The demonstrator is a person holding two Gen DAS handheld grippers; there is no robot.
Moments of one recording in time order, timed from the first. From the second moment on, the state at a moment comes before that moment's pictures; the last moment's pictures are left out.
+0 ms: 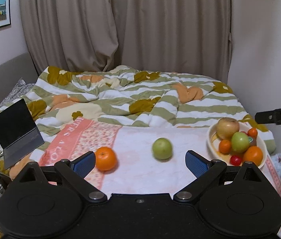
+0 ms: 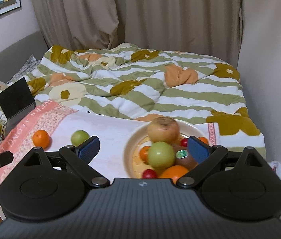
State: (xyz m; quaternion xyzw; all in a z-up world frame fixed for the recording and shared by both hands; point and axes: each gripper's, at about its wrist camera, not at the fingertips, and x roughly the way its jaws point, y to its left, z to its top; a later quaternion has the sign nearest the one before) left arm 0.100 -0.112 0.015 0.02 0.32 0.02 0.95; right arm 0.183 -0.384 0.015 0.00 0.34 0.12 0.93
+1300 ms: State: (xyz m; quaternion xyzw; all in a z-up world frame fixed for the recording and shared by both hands) left arm 0.252 0.016 -0.109 0.04 0.46 -0.13 0.88; right arm 0.297 -0.185 -0.107 -0.04 0.44 0.09 0.89
